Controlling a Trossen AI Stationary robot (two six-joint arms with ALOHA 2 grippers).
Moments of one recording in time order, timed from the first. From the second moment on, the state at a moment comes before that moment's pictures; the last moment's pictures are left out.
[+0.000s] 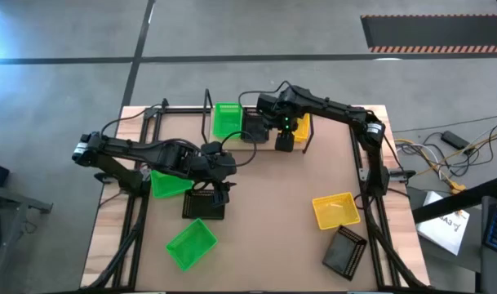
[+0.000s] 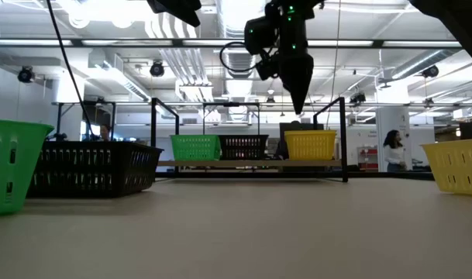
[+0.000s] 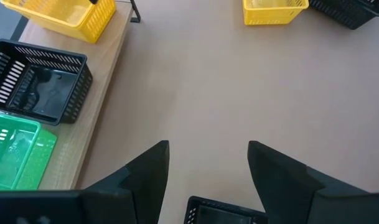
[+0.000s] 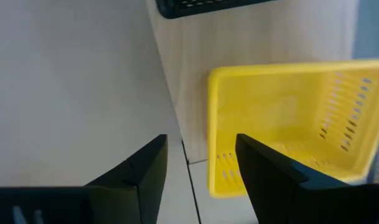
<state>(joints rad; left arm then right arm) -0.18 1.48 1.53 -0.95 -0.27 -0.28 -0.41 2.01 1.94 -1.47 0.09 -0.20</state>
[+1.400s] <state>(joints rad) -0.20 1.48 1.53 -0.95 -0.26 -0.29 -0.39 2.00 1.75 -1.32 0.13 -0.41</state>
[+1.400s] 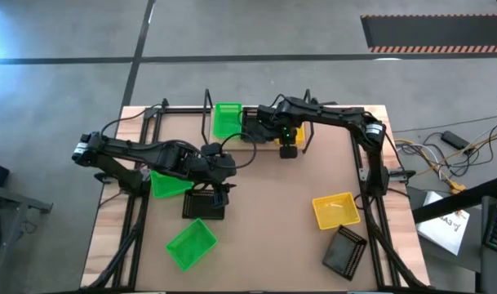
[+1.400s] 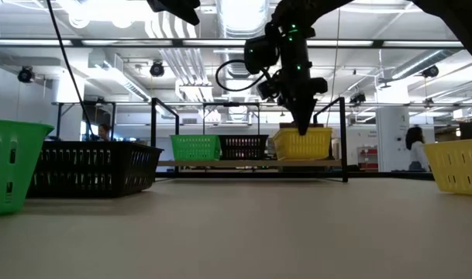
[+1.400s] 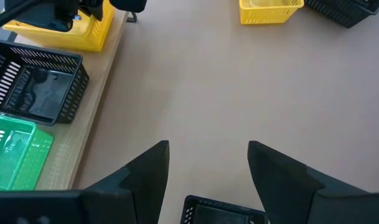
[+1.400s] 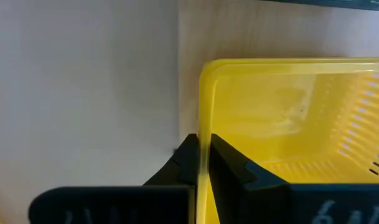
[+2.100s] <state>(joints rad) -0.20 1.48 1.53 -0.97 -0.27 -0.28 -0.31 1.86 1.74 -1.25 0.13 -0.08</state>
